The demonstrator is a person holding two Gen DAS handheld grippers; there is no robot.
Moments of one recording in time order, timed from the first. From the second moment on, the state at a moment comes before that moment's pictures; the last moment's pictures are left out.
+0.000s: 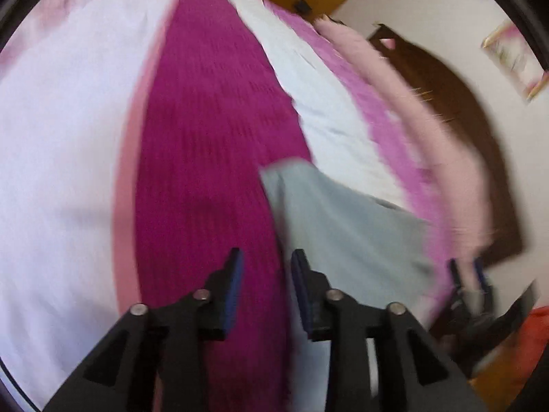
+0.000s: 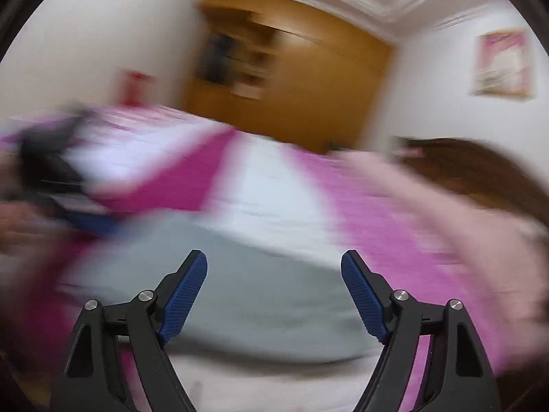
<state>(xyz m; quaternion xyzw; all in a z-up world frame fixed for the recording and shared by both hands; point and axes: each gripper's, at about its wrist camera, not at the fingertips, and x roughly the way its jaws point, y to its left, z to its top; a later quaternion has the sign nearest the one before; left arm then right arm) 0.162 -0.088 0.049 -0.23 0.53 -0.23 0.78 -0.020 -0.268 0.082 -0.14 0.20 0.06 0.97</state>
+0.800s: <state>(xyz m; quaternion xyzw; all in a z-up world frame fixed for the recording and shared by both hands) 0.172 0.012 0.047 -0.41 0.50 -0.28 0.71 -0.072 -0.028 0.018 -0.52 0.07 0.15 0.84</state>
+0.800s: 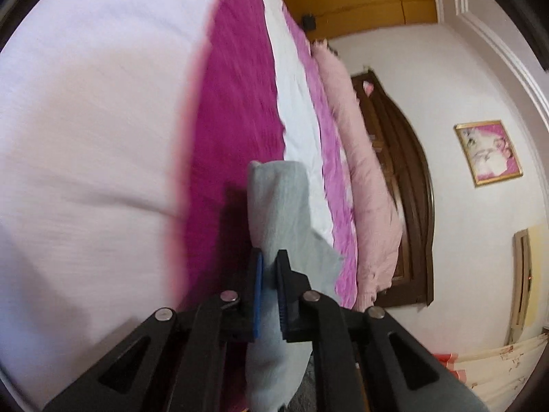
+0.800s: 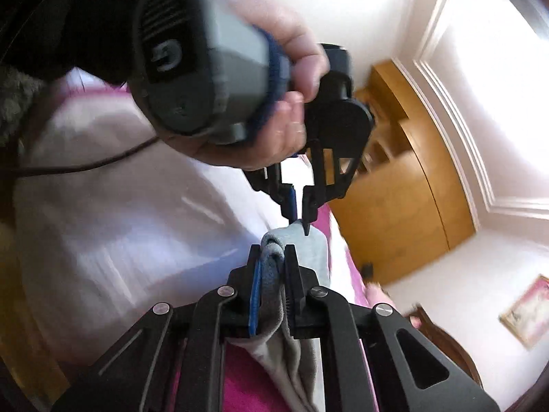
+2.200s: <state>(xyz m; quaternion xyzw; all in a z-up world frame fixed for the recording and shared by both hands) 0.118 0.141 0.079 -0.47 0.40 -0.25 0.74 -0.067 -0.059 0.064 -0.30 0.16 0.20 0.92</state>
